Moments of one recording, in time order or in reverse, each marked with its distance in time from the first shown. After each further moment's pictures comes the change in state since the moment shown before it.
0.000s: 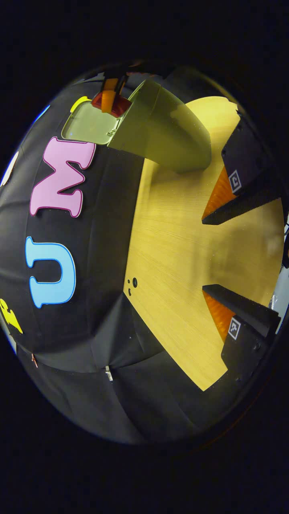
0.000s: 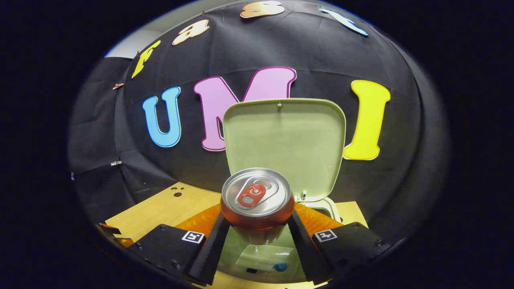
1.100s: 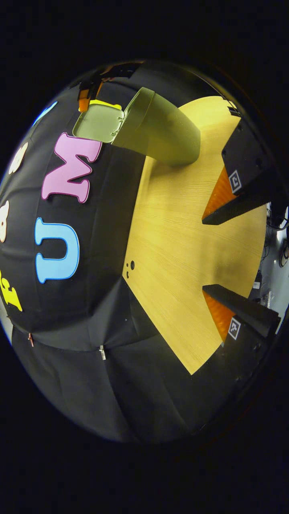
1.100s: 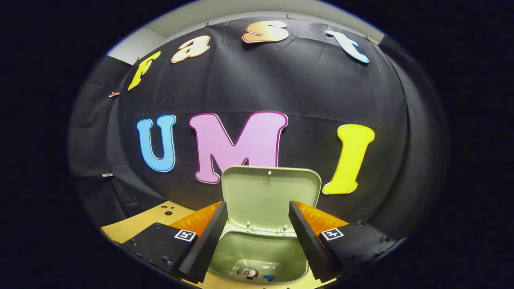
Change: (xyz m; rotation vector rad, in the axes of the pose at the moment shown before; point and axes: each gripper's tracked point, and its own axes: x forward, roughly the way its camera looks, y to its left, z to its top) left arm -0.064 0.071 -0.041 -0.048 -0.031 0.041; right arm -0.046 -0.003 0.122 -0.071 -0.206 -0.119
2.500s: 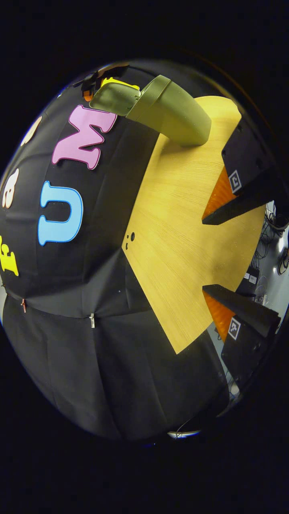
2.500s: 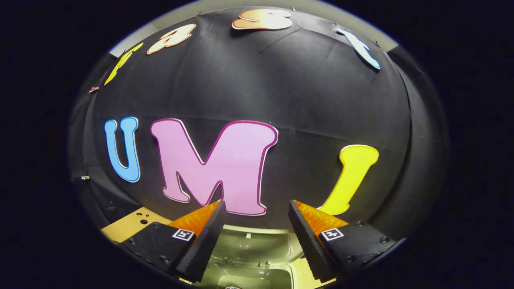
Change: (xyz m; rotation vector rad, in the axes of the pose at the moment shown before) left arm -0.015 0.059 -0.014 -0.133 -0.017 0.132; right arm 0.106 -0.028 0.040 -0.047 0.047 -0.150
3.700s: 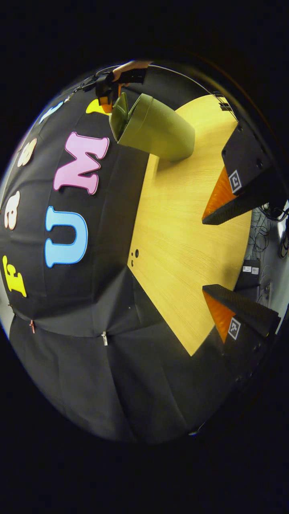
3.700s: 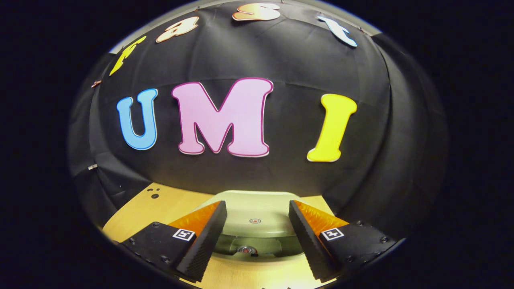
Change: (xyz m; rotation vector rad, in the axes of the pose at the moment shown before) left arm -0.039 0.008 0.009 0.134 -0.047 -0.157; right arm -0.142 0.021 -0.137 0.071 0.229 -0.015
